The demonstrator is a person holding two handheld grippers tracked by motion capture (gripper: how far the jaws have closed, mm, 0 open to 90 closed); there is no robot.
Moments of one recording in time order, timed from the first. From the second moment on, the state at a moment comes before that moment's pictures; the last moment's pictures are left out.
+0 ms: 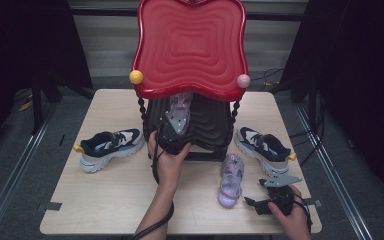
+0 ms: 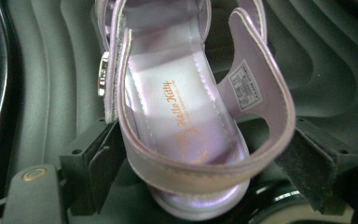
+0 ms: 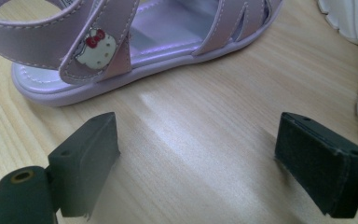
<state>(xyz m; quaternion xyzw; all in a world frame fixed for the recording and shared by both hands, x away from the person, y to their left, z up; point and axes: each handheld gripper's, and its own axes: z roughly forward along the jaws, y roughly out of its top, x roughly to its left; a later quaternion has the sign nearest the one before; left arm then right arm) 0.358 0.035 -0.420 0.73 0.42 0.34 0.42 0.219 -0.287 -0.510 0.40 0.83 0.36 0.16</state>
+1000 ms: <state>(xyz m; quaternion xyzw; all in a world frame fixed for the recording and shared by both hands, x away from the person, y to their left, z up) 0.325 0.064 -0.427 0.77 0.38 0.29 0.41 0.219 -0.287 -0.510 0.40 0.83 0.36 0.16</state>
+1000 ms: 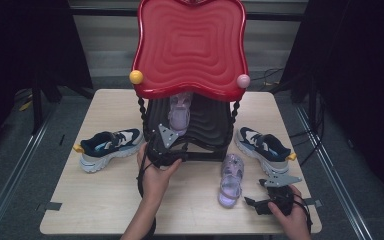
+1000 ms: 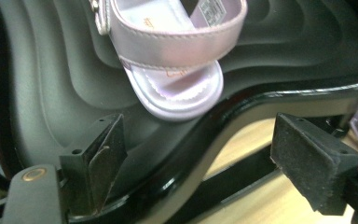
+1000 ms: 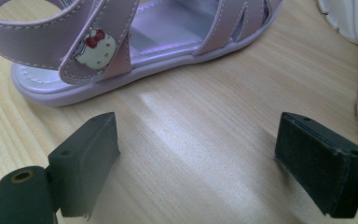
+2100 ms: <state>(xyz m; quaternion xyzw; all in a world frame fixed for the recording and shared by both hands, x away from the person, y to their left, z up) 0.291 0.092 -0.428 0.83 0.31 0.20 0.42 0.219 -0.287 -0.510 0.40 0.83 0.36 0.16</state>
